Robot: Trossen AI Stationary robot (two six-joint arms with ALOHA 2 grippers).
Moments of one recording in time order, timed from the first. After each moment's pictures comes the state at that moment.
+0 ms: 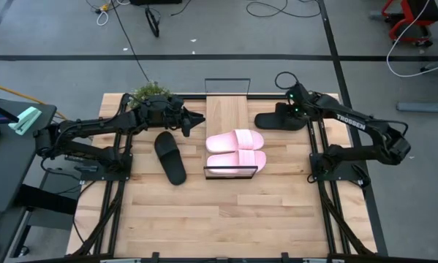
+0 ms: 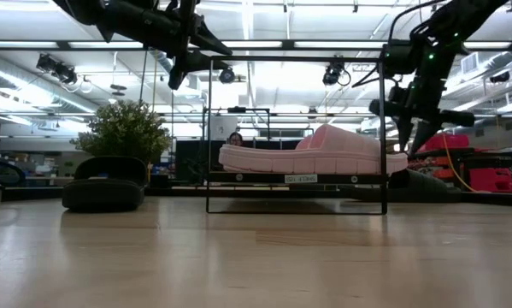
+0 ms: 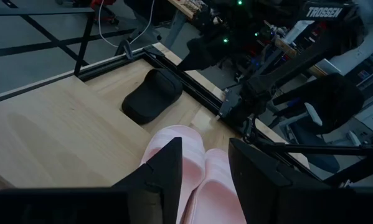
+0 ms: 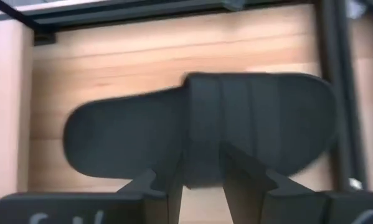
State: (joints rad) left arm 0.36 1.18 0.78 0.16 0.11 -0.54; right arm -0.84 1.18 0.78 -0.72 0.18 0.79
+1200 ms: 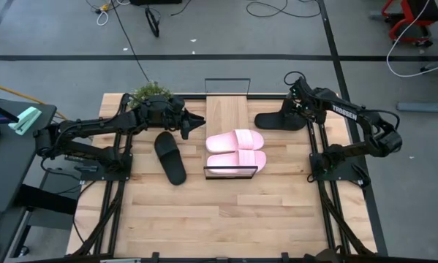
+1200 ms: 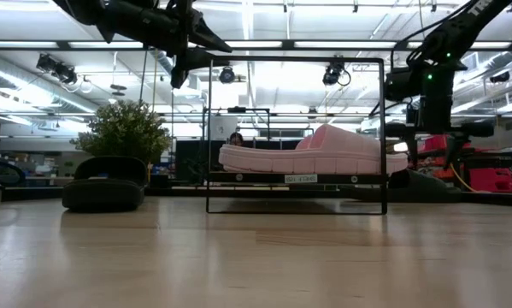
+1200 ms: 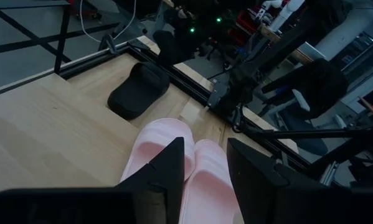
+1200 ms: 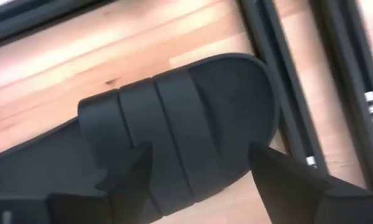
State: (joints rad) left arm 0.36 1.18 0.78 0.16 0.18 -0.50; right arm -1.04 1.31 0.79 -0.79 0.15 0.89
